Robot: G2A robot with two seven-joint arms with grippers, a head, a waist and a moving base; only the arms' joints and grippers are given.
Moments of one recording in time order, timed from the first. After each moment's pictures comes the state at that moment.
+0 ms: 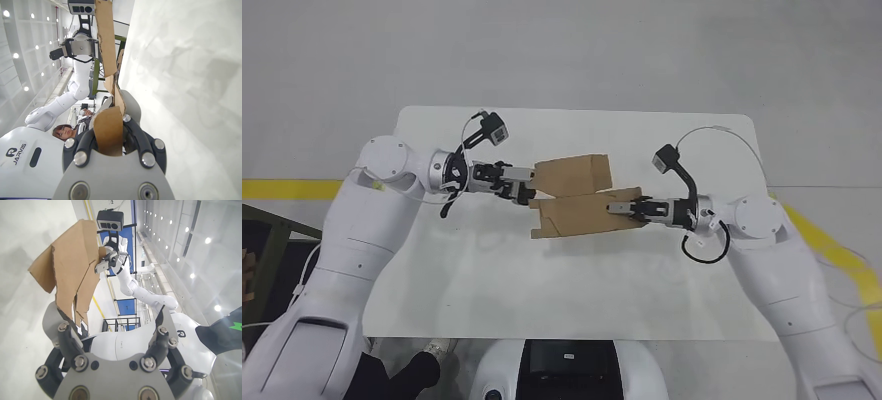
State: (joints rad) left arm 0.61 -1.09 -1.08 -1.14 -0.57 -0.20 -1.49; right arm -0.88 -1.08 1.15 -1.34 0.34 -0.26 1.17
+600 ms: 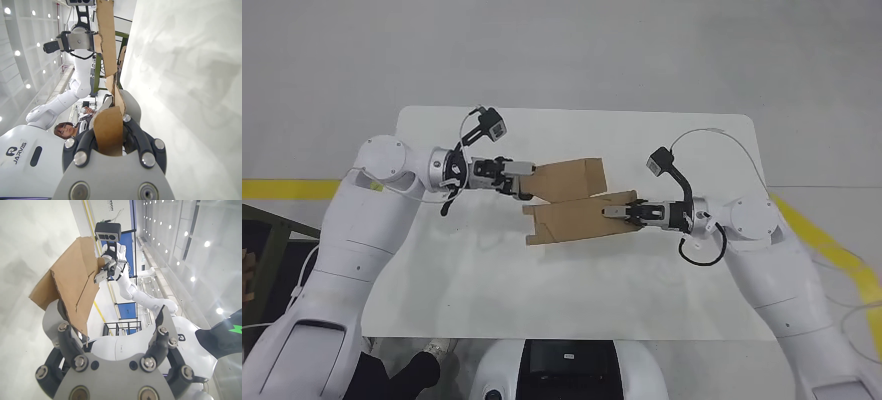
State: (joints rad) left arm 0.61 -1.09 -1.08 -1.15 -0.56 -0.18 -1.43; right arm -0.88 -1.09 1.13 -1.36 0.36 -0.26 1.19
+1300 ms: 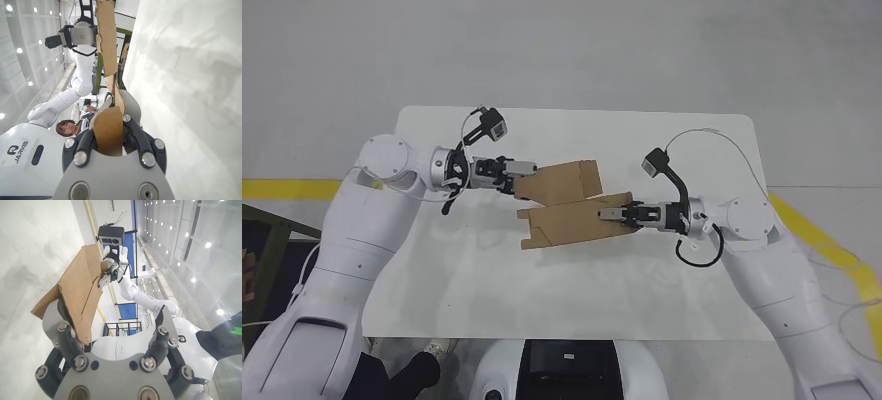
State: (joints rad) left arm 0.60 -1.09 -1.06 -1.14 -0.55 -0.19 -1.43; right arm -0.88 -1.09 1.11 -1.37 0.38 -0.25 1.19
